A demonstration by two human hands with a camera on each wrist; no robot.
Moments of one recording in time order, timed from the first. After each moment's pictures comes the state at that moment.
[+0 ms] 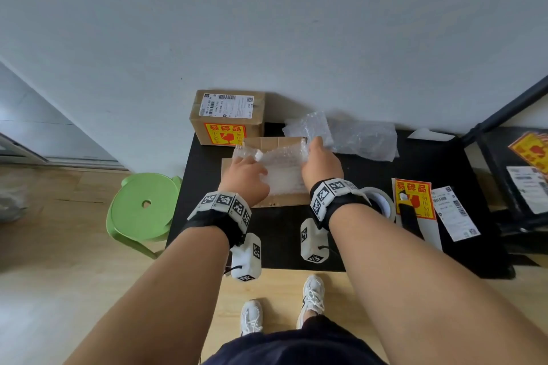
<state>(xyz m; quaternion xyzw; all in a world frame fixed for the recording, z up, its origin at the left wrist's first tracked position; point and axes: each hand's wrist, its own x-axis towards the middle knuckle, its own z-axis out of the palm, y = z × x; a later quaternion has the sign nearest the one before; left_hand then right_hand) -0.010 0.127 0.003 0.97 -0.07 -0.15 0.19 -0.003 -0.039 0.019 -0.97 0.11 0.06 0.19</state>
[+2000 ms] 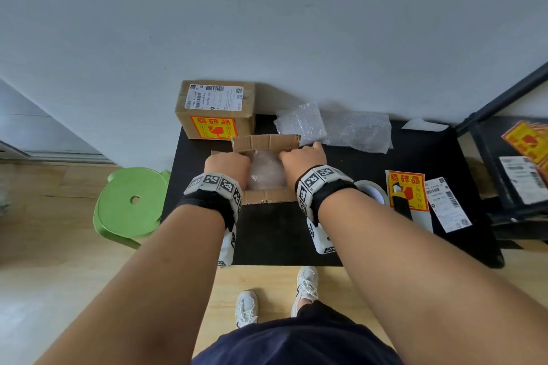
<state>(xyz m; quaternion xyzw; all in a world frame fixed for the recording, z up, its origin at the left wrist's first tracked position) 0.012 0.123 0.017 0.96 -0.14 -0.21 -0.08 0.012 -0.031 0.016 -0.97 -0.11 0.19 -0.08</state>
